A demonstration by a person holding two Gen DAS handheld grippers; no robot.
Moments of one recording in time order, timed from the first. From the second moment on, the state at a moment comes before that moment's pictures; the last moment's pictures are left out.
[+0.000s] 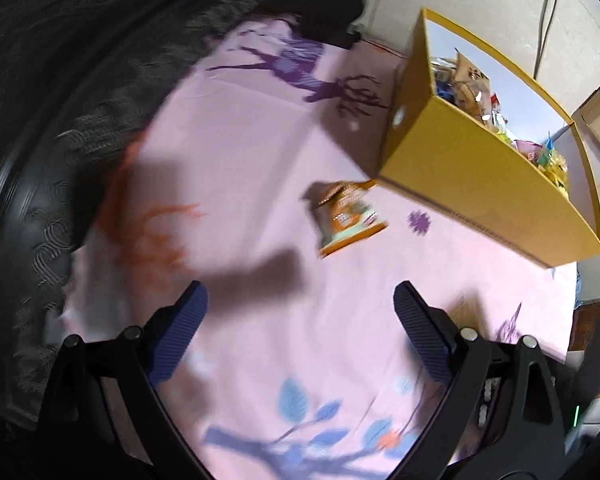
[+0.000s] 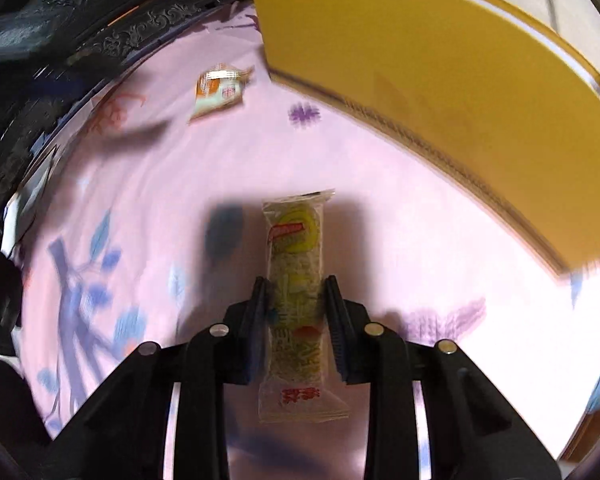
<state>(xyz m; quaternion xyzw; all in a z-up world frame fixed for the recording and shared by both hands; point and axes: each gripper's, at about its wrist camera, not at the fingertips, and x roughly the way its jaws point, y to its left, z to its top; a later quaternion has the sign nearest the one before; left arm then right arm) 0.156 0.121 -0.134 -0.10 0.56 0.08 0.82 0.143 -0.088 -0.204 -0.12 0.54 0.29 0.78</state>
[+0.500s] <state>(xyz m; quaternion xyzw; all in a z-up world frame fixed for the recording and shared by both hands) 0.230 0.102 -0.211 -0.08 0.57 0.10 0.81 0.113 -0.115 -0.206 -0.01 0.52 0.22 0.82</state>
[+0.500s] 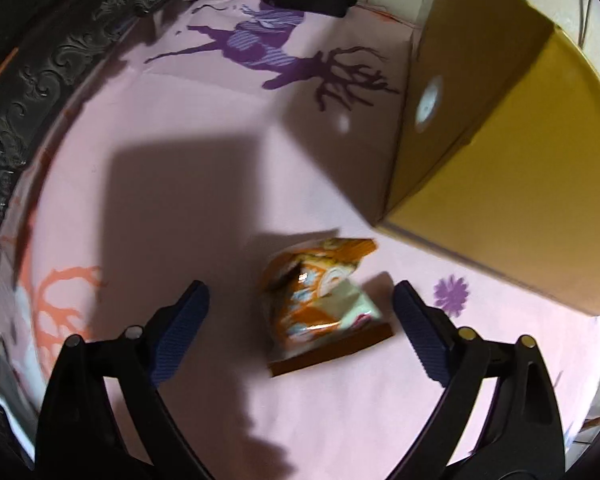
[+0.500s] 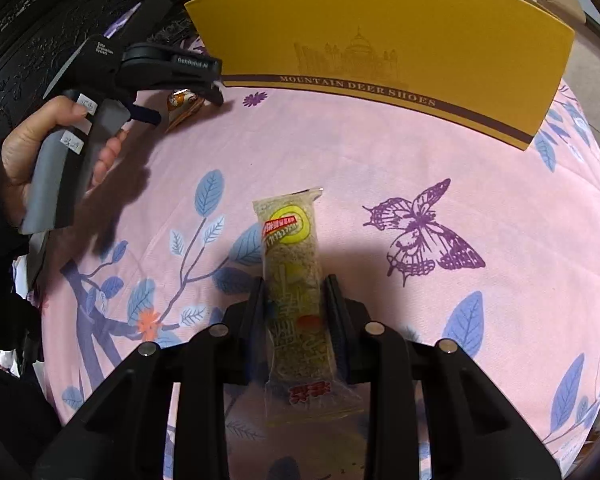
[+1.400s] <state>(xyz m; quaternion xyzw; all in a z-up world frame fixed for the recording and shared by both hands) 0.101 0.033 -0.142 -0.07 0.54 -0.06 0.84 0.113 -0.135 -0.152 0.02 0.47 0.20 0.86</state>
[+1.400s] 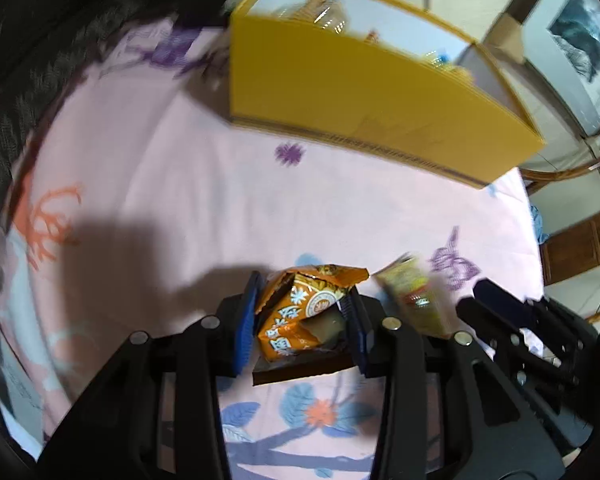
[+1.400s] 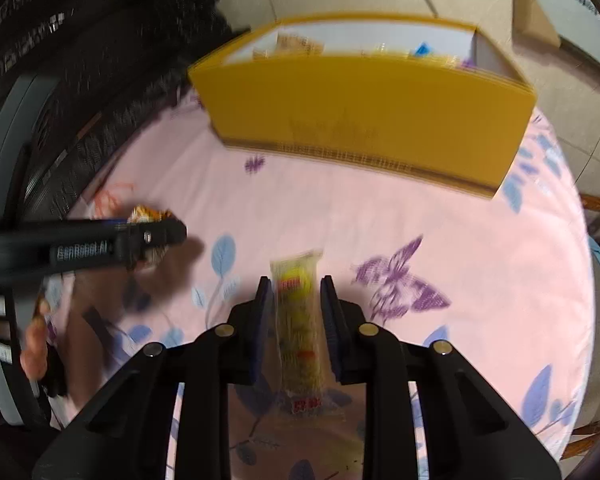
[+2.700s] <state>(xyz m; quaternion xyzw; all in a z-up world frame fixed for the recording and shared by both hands) 0.245 -0.009 -0.002 -0.05 0.47 -0.07 0.88 0.224 -0.171 -0.001 0.05 0.40 0.17 0.90</state>
